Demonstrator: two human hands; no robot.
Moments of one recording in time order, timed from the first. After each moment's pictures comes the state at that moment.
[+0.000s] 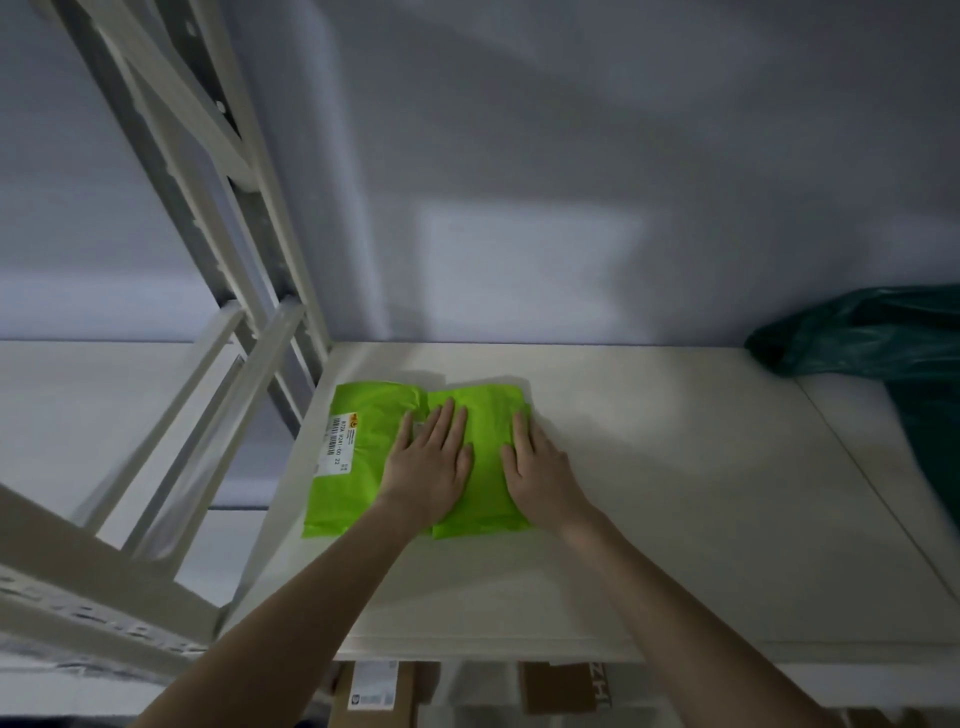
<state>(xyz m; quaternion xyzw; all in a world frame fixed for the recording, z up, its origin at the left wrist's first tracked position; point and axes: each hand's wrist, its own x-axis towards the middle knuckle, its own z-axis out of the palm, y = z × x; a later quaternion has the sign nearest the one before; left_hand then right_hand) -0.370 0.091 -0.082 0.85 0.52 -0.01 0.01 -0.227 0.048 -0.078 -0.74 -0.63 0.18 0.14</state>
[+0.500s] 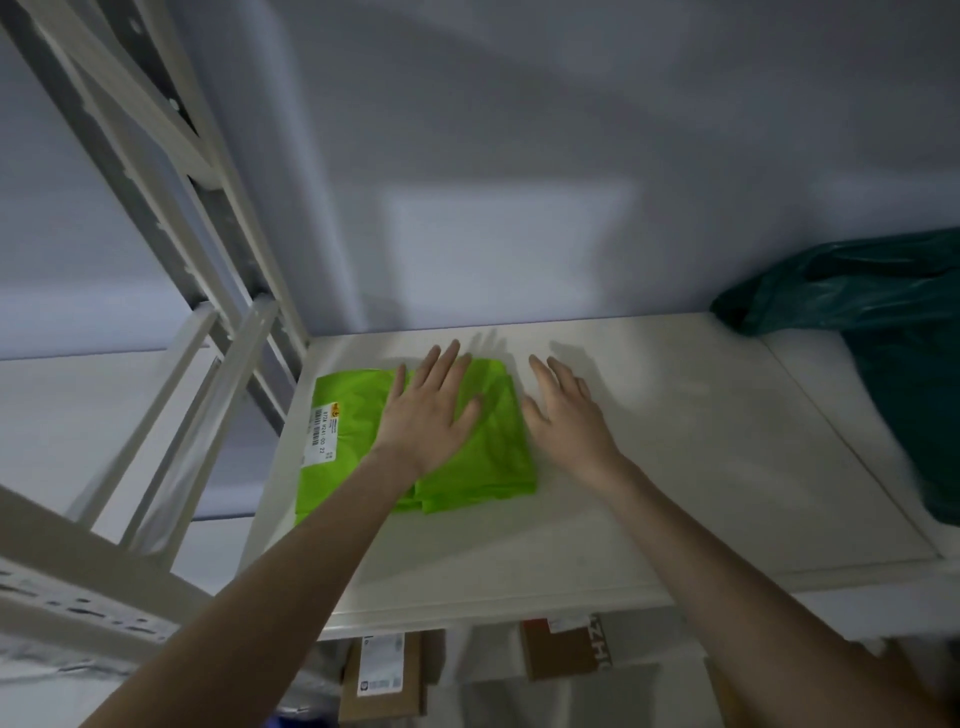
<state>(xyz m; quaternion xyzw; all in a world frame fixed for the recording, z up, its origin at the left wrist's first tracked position) -0.357 0.088 -0.036 0.87 0.48 0.08 0.04 -0.191 0.031 -0.038 -0.75 -0.61 0.12 0.22</state>
